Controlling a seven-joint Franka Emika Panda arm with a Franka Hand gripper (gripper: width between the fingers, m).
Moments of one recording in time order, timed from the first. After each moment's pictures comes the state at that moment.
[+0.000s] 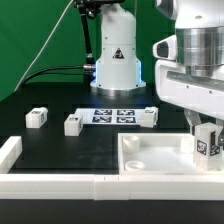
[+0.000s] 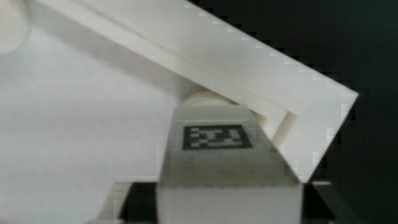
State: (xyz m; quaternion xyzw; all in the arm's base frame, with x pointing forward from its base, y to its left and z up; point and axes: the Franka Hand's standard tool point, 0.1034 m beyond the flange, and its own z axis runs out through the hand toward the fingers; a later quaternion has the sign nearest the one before) arm 0.624 0.118 0.073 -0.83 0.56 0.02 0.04
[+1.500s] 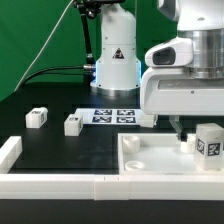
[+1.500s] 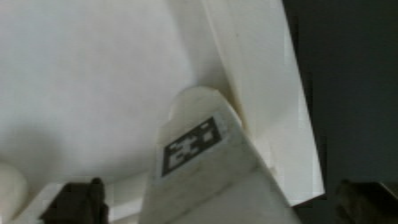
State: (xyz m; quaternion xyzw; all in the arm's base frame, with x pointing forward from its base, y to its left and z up) arm 0.626 0.119 0.071 -1.00 0.06 0.00 0.04
